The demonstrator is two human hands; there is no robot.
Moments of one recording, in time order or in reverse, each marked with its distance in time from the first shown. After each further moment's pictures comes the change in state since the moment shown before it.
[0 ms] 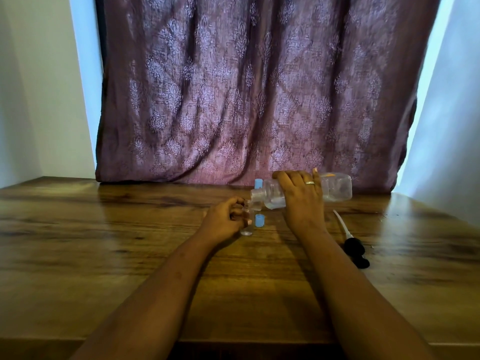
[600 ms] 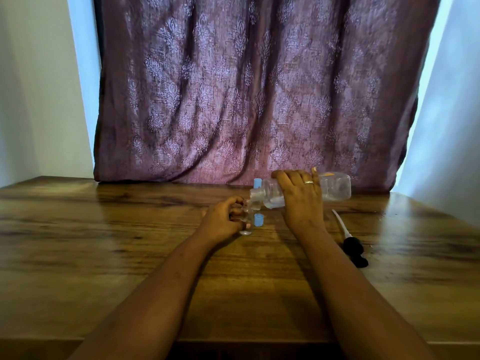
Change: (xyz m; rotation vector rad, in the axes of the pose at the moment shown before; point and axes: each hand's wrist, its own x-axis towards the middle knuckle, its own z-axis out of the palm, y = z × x) left_hand 0.001 -0.002 0.001 0.017 -0.038 -0.028; right_hand -0.001 0.001 0.000 -0.019 0.024 -0.009
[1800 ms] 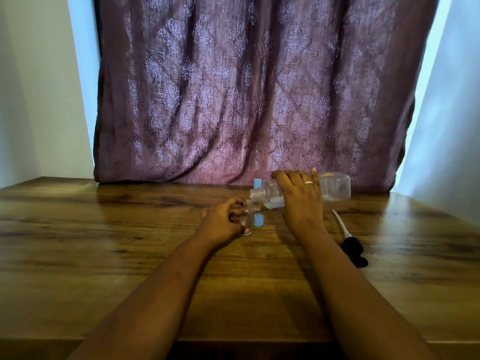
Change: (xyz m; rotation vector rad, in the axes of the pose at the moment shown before) left_hand -0.003 0.003 -0.001 0.011 -0.020 0.006; right_hand 0.001 0.001 0.006 -0.018 0.008 -0.002
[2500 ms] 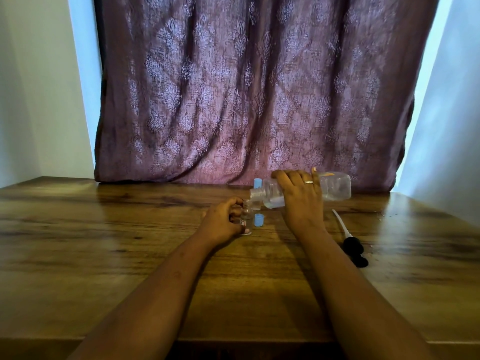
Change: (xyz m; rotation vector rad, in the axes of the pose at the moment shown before) left_hand 0.007 -0.008 0.001 -0.009 0.004 -0.035; right_hand 0.000 0.000 0.000 0.000 0.001 -0.002
